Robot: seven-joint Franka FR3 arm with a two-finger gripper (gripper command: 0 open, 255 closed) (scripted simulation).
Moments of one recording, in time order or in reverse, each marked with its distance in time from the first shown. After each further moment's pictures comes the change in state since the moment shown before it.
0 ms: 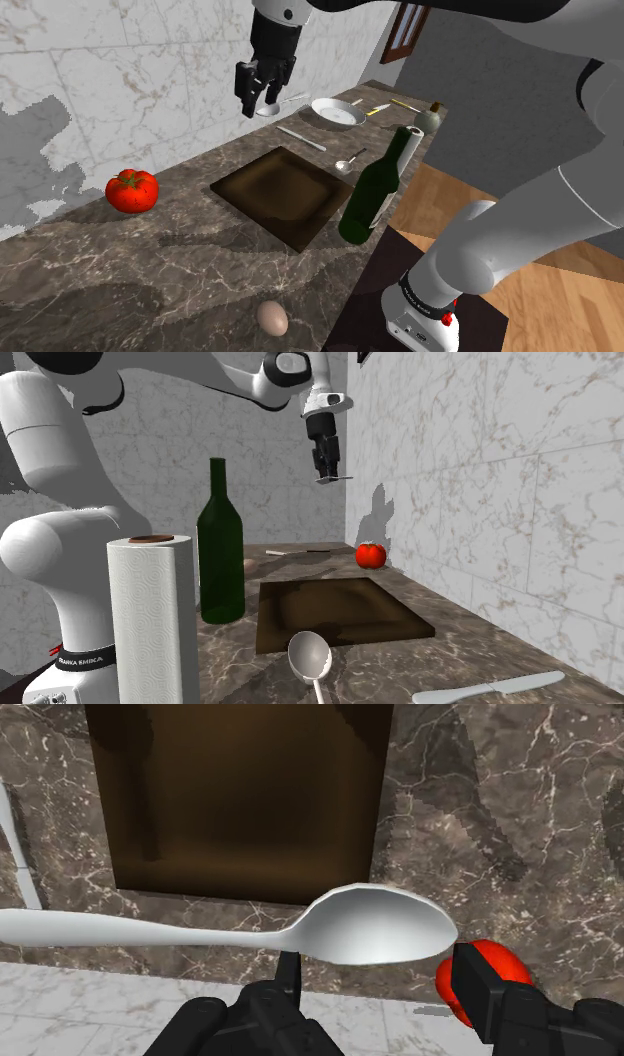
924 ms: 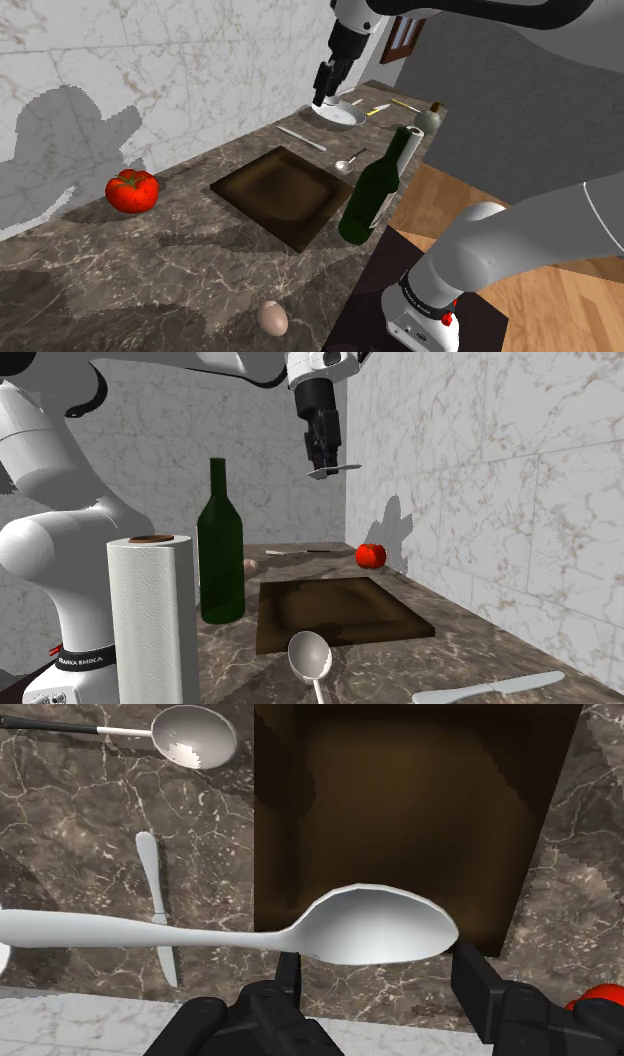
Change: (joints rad) arm -0.082 -0.186 -0.274 -0.192 -0.001 -0.004 -0.358
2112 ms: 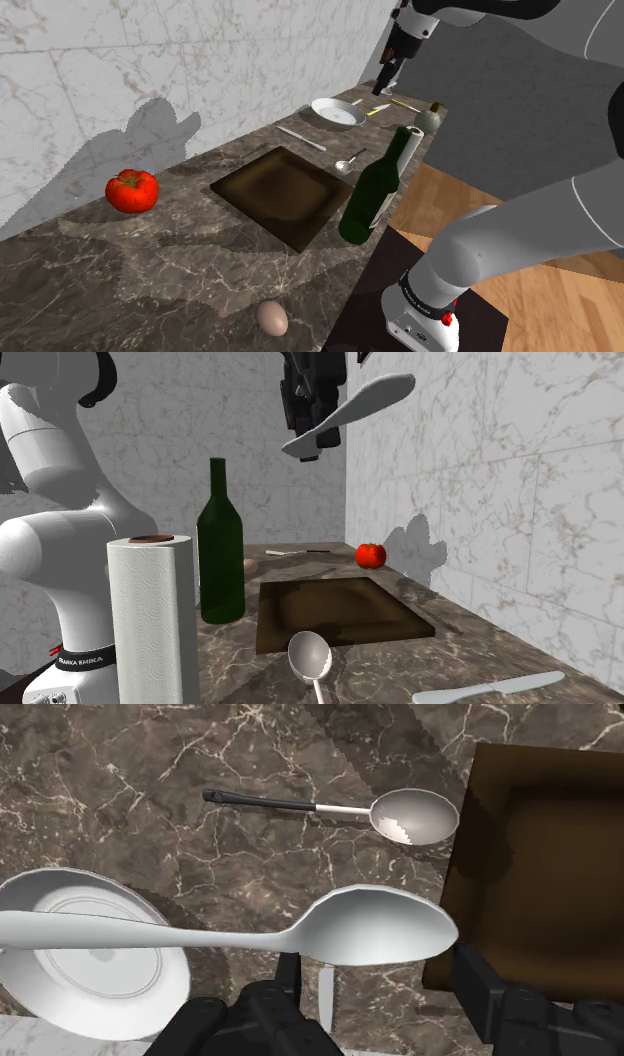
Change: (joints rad) arm -0.128 0.079 -0.352 0.083 -0.079 -0.014 -0.447
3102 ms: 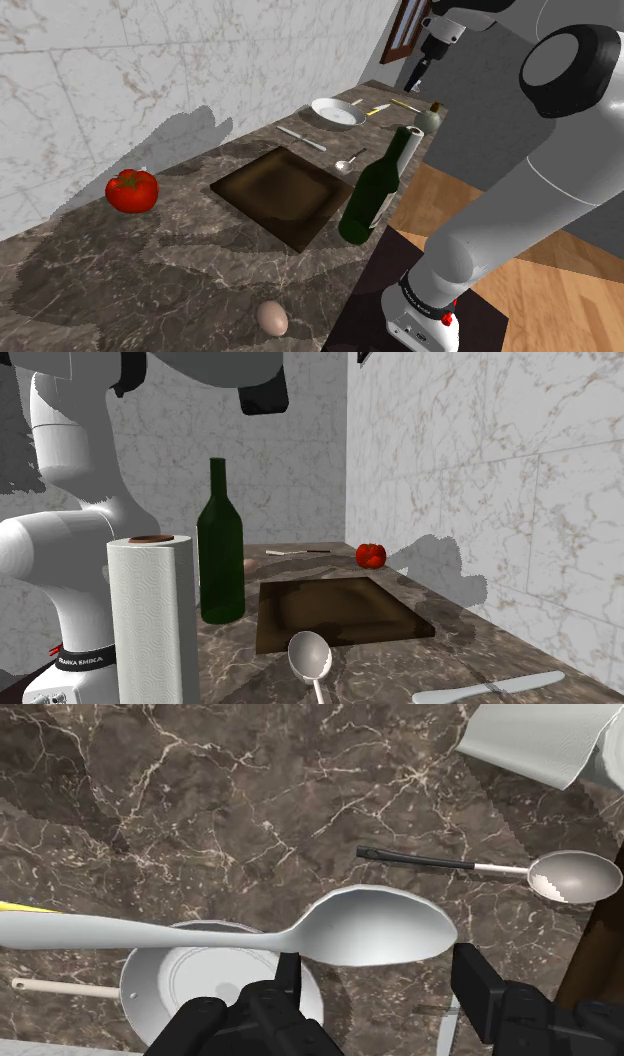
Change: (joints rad) arm -0.090 0.315 -0.272 0.314 0.092 -0.034 -0.386
